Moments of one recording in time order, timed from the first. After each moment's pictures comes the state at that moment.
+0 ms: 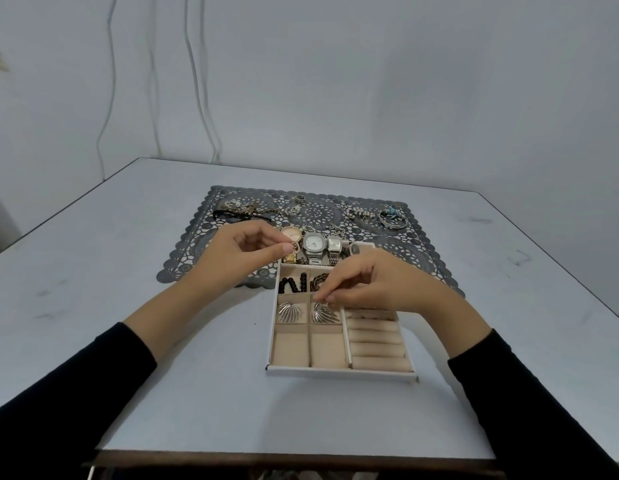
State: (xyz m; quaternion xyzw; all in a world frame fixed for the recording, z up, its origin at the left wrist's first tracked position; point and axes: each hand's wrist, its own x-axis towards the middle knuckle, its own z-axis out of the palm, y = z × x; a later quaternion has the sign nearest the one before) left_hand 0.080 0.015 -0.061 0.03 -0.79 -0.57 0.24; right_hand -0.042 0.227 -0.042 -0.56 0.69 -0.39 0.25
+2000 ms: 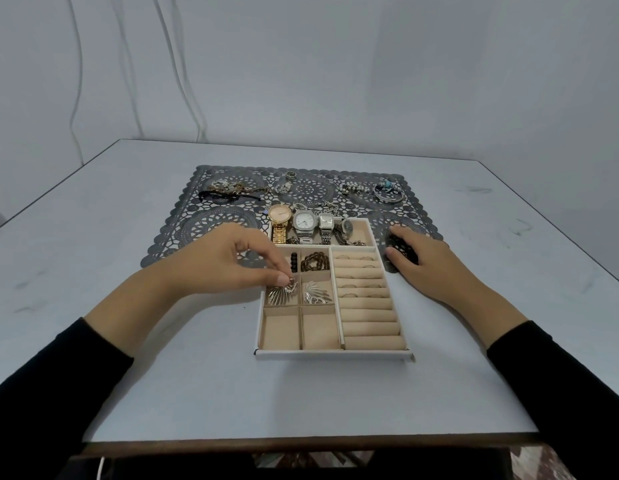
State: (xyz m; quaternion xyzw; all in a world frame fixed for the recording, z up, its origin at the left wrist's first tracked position) left_hand 0.096 0.017 -0.049 -0.09 -0.90 -0.41 0.07; right_hand -0.093 0.280 -0.091 -0.35 0.91 -0.24 -0.02
